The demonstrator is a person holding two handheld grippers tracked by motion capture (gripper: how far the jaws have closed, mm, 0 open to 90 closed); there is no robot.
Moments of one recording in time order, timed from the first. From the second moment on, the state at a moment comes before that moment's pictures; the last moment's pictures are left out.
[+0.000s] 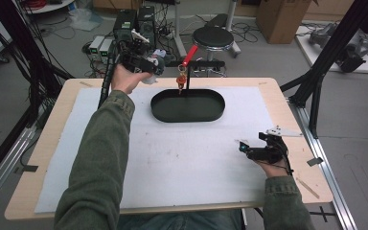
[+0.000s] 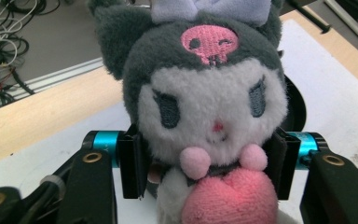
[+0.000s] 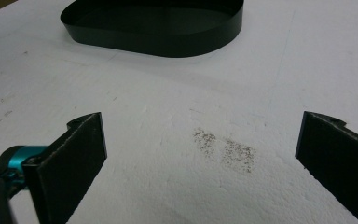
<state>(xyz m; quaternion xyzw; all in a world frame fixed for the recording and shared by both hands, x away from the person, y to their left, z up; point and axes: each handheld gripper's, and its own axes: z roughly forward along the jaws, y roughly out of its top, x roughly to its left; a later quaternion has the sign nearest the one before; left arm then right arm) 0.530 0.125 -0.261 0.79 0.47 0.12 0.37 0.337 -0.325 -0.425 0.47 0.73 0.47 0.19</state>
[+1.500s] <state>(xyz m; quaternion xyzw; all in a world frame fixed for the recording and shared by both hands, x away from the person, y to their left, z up) 0.455 0.219 -0.298 0.78 0.45 0.14 0.41 0.338 -0.330 -0.422 0.49 0.71 0.47 0.18</state>
